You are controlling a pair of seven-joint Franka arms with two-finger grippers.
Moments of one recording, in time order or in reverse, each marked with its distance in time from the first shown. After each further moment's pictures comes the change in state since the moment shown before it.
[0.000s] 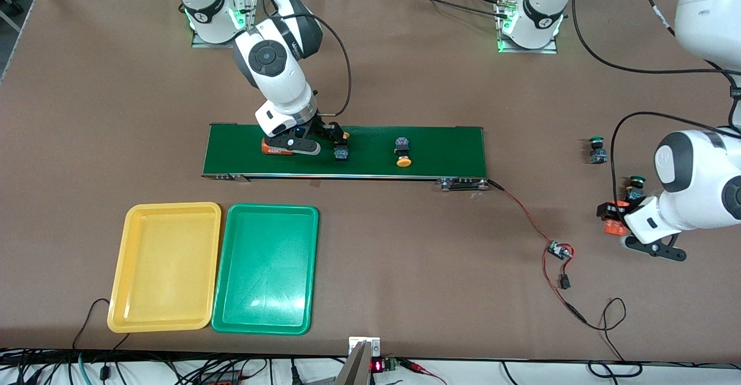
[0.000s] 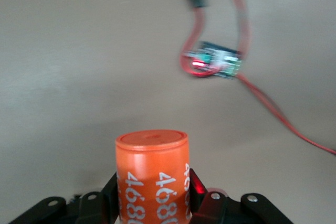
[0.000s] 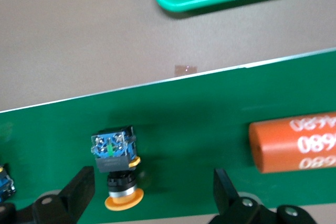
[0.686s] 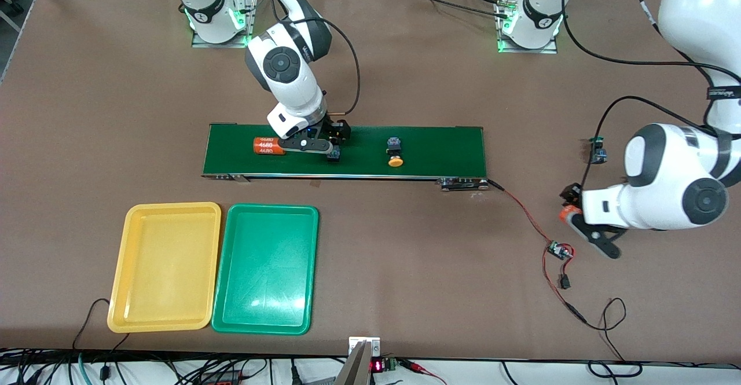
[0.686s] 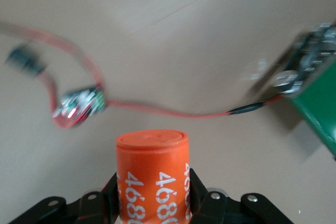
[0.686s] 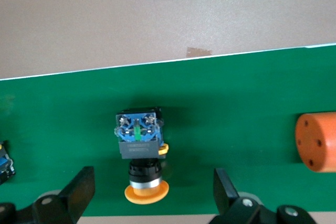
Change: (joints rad) left arm -0.014 0.002 -0.182 0.026 -0.008 -0.102 0.373; right arm 0.031 0.054 0.001 0.026 -0.002 -0.014 -0.067
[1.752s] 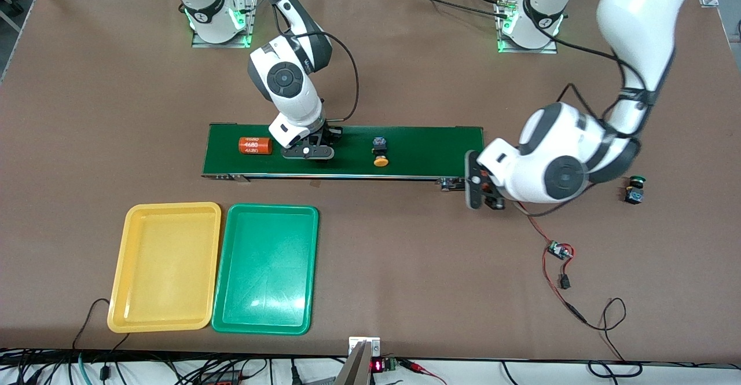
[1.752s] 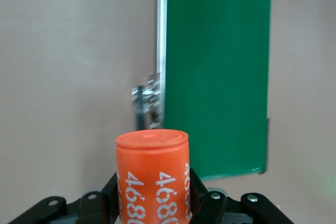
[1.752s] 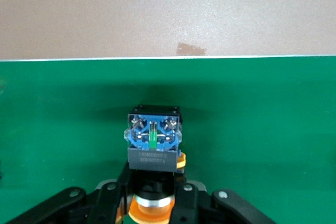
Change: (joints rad) left arm -0.118 0.023 -0.206 -0.098 -0.002 -0.016 0.393; right arm -0.009 0.050 -0.010 0.005 -0.003 -0.004 -0.105
